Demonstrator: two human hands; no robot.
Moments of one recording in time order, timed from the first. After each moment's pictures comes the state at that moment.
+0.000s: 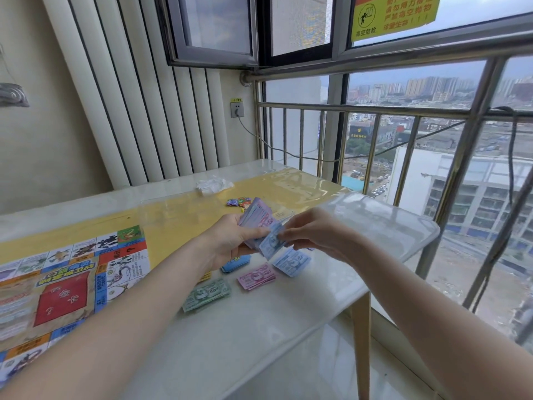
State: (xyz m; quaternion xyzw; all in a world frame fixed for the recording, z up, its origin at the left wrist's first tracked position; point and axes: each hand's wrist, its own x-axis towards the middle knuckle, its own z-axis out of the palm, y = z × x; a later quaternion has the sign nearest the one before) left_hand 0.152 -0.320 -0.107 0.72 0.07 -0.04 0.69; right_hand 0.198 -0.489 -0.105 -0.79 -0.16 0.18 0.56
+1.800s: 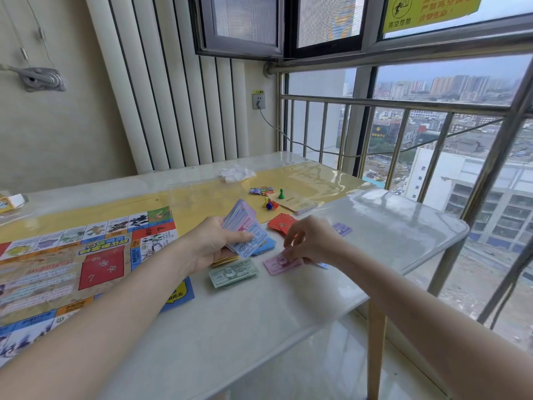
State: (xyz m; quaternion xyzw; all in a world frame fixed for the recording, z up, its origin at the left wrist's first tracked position) left_hand 0.111 -0.267 -0.121 0.71 0.14 -0.01 0.69; right_hand 0.175 -0.449 -0.129 -0.92 -0.25 0.09 0.30
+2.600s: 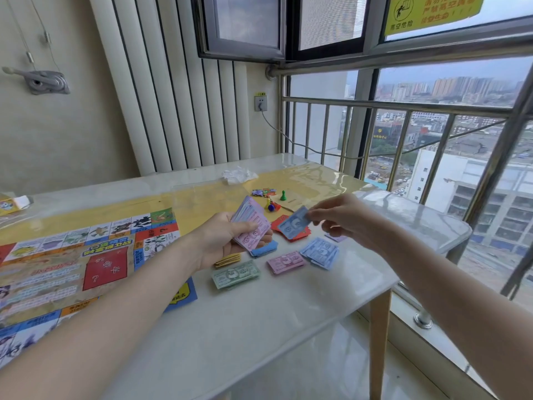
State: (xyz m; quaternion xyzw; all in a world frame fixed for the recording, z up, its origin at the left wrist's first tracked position) left_hand 0.110 -0.270 -0.112 0.68 0.08 -0.05 0.73; right_hand 0.189 -0.478 -0.096 -0.80 -0.13 0.14 0.57
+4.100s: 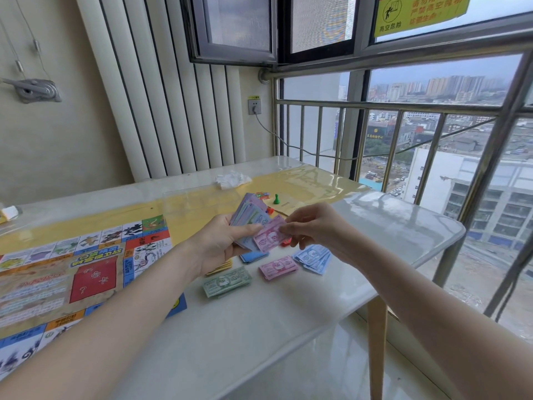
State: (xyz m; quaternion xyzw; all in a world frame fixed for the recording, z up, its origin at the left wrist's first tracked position) left_hand 0.122 -0.284 -0.115 0.68 0.07 -0.02 0.73; right_hand 0.183 -0.465 -0.111 -0.76 -0.23 0.14 0.59
